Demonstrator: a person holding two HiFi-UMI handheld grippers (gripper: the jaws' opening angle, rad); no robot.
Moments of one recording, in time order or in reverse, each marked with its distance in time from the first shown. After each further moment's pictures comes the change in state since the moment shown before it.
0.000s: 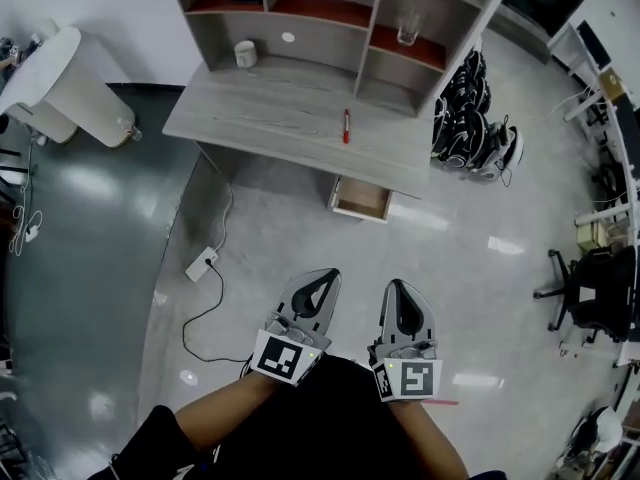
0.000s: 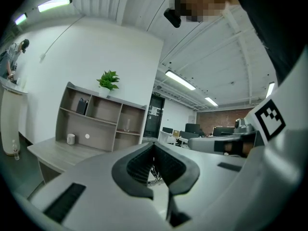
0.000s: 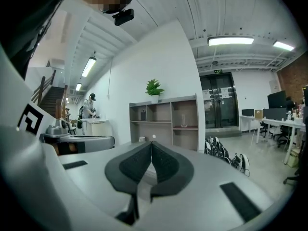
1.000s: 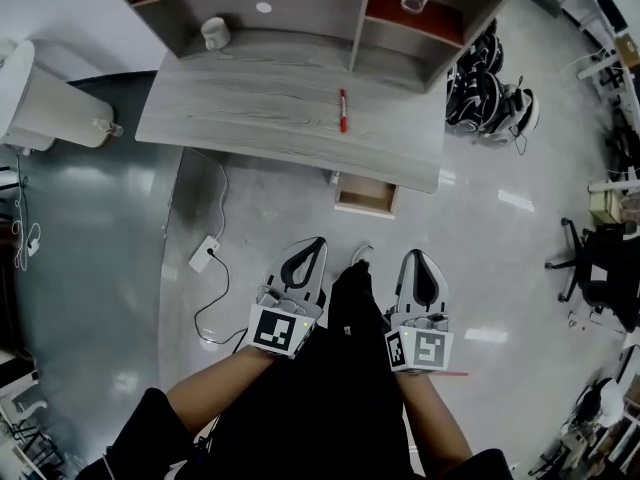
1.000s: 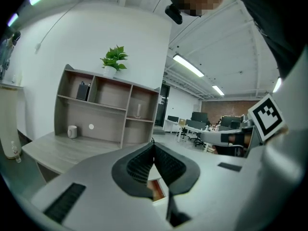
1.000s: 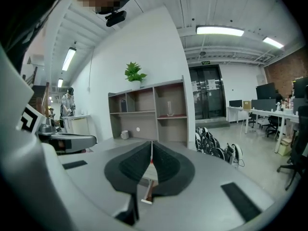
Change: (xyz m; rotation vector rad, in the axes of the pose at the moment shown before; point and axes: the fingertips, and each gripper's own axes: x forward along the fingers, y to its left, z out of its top) left arm 0.111 0.120 -0.051 0.006 0.140 0.044; right arm 0.134 -0.082 -0.052 0.066 0.081 -0.147
